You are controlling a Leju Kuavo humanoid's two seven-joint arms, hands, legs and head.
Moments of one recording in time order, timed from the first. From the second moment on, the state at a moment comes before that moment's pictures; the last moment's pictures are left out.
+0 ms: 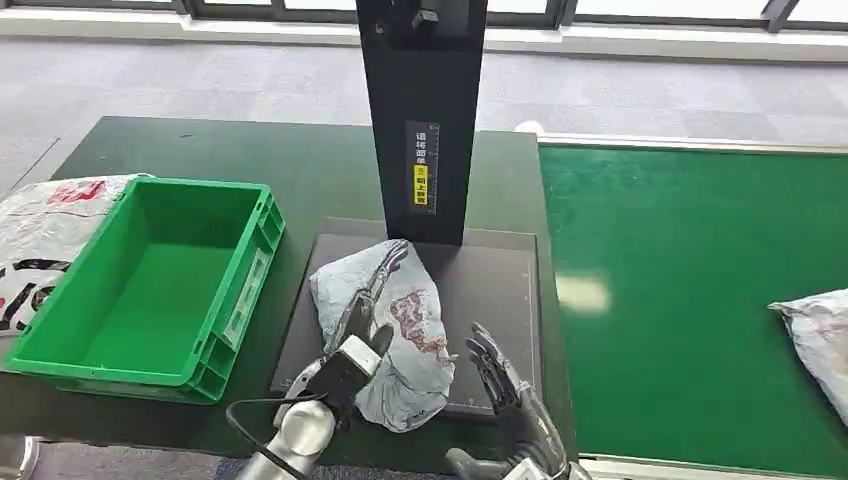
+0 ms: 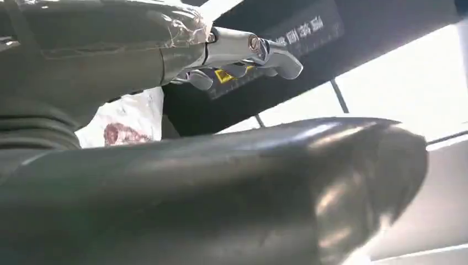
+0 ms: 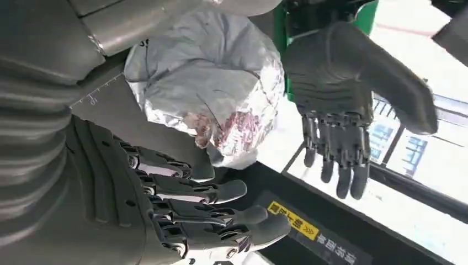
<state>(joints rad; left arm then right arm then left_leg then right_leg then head) -0.17 -0.24 -0.18 -1.19 -0.36 0.10 -0.54 0.29 0.04 0.35 -1.81 0.54 -0.07 -0.58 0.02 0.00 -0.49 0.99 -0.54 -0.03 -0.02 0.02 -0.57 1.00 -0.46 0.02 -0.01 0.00</state>
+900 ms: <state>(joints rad) -0.25 -0.13 -0.28 -0.92 -1.31 0.22 0.01 0.27 0.06 0.30 -1.91 0.47 -0.03 -0.68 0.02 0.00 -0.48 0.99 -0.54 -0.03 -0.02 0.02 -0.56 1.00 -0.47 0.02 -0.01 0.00</state>
